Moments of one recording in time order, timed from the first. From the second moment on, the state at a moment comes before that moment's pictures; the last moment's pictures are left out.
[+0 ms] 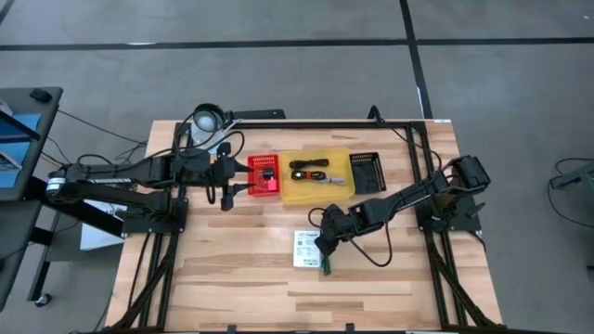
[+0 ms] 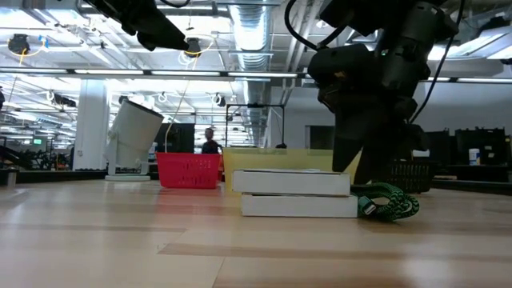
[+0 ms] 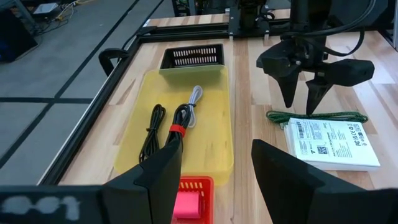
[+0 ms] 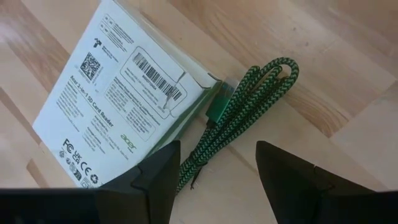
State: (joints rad) left arm 0.10 0.87 0.75 -0.30 -0.07 0.10; right arm 0.27 1.72 0.96 -0.36 0.05 1.10
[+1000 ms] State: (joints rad) left arm 0.10 0.87 0.75 -0.31 -0.07 0.10; right arm 0.30 1.72 0.96 -0.36 0.05 1.13
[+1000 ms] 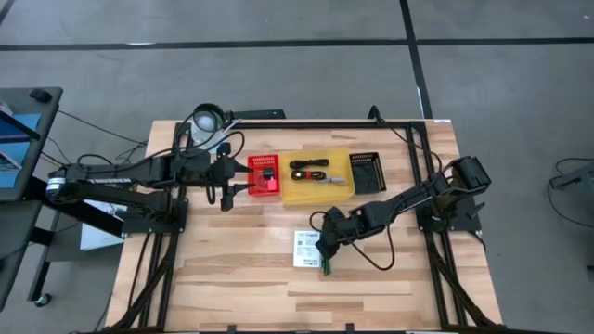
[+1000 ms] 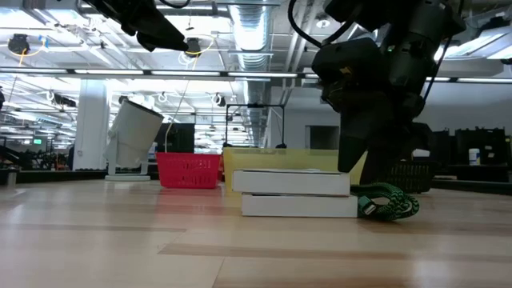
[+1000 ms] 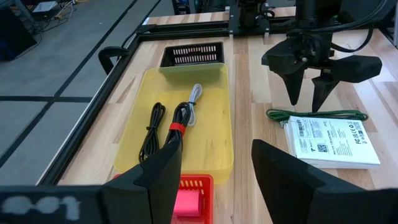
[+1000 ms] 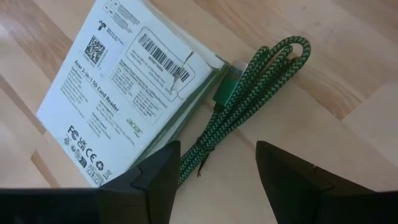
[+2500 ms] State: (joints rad) left arm 0.10 0.87 0.75 -0.32 -0.07 0.10; right arm 0.27 1.77 0.96 -0.41 0.00 1.05
